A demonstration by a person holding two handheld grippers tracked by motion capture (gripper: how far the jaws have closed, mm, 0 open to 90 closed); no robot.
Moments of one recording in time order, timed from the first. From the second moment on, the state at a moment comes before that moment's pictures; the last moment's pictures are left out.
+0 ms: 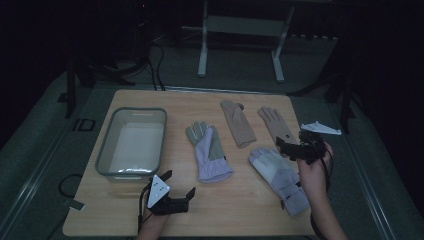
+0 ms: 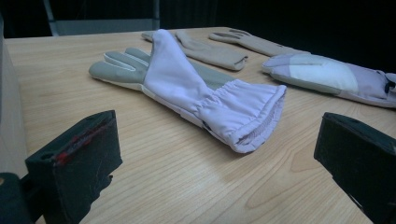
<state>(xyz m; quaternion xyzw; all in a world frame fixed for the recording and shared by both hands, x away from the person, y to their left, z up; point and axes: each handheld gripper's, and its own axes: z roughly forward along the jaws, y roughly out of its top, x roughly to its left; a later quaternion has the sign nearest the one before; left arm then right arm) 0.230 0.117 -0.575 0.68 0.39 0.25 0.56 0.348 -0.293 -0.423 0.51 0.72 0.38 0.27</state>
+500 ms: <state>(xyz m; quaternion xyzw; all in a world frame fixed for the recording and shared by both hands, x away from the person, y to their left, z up) 0.230 0.117 -0.575 0.68 0.39 0.25 0.56 0.374 -0.213 -0.414 0.48 0.75 0.40 0.21</state>
